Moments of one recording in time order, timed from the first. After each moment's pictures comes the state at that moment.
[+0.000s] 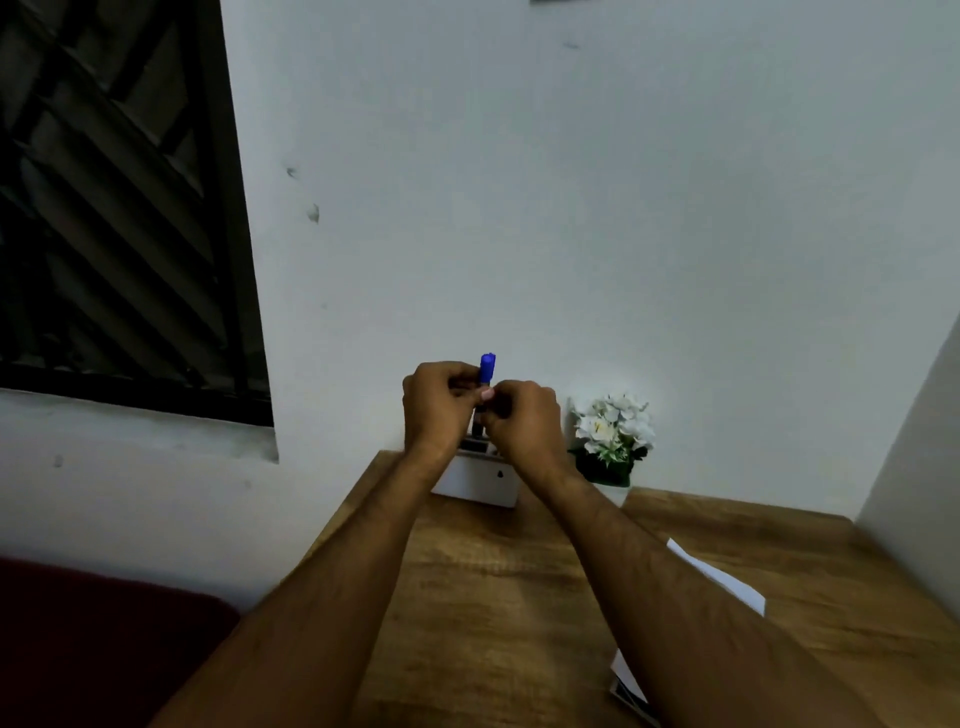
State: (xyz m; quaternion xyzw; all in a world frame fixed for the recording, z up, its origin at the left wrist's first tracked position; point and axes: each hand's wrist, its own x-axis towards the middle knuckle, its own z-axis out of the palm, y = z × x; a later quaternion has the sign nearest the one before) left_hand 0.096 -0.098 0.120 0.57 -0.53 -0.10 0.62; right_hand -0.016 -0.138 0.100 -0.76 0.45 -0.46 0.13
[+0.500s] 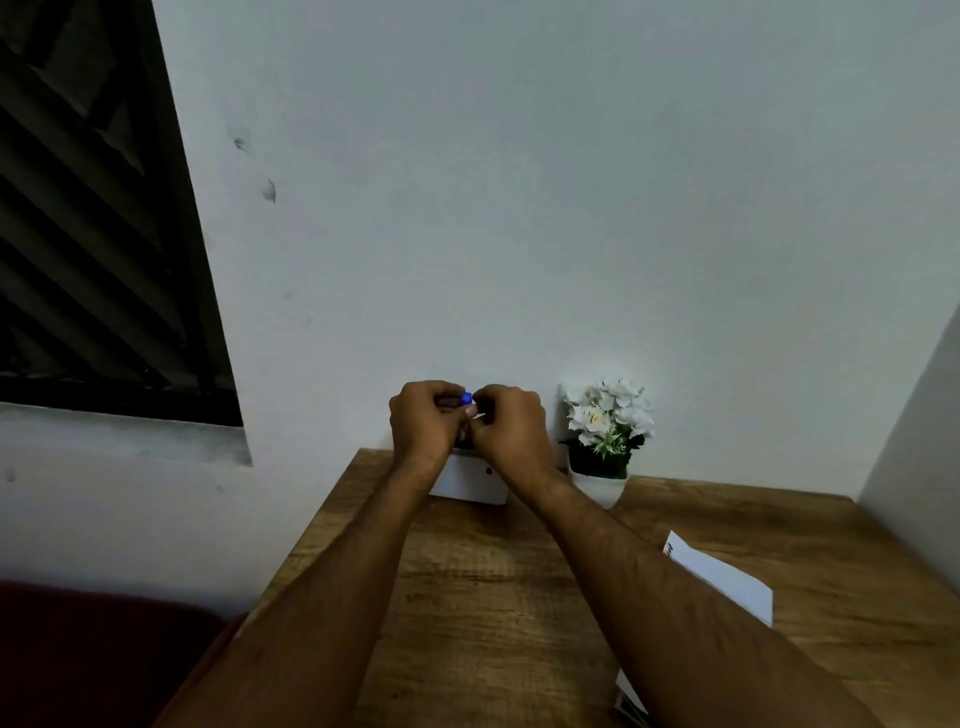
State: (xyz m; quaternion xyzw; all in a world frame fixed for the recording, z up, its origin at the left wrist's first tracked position) left_hand 0.105 -0.142 0.075 0.62 -0.51 -0.14 0.58; right_hand -0.009 -0.165 0.071 -0.75 0.48 -0.44 0.11
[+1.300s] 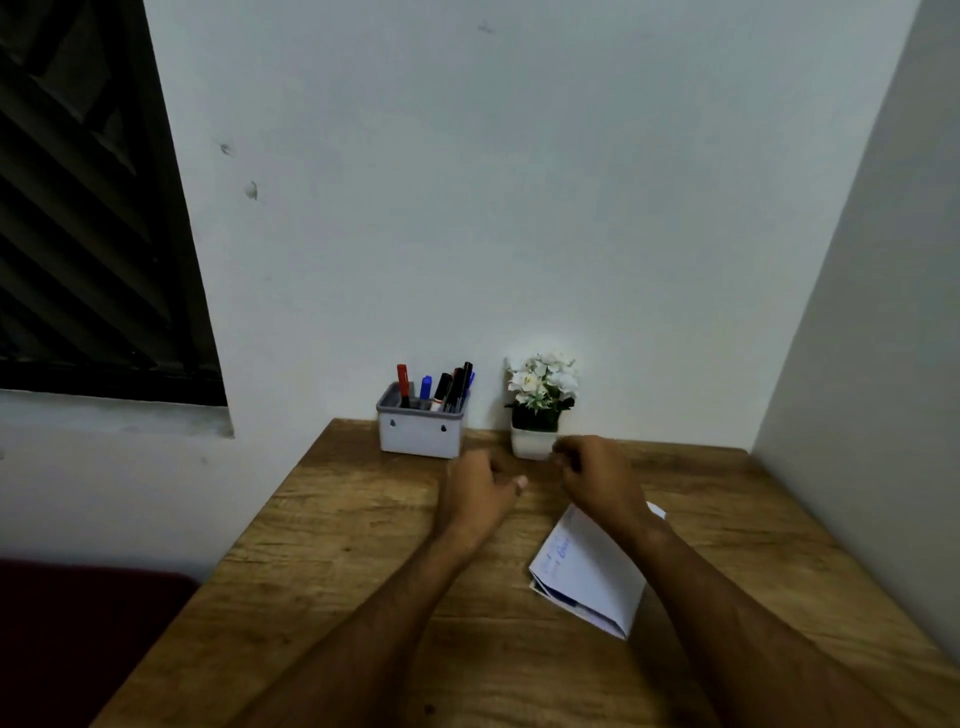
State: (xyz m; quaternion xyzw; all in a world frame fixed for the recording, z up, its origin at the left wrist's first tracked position) left_hand -0.021 -0.023 0.024 0.66 -0.61 -0.17 0.39; right_hand -0.194 -0.070 0.027 -0.76 0.55 -0.34 0.04
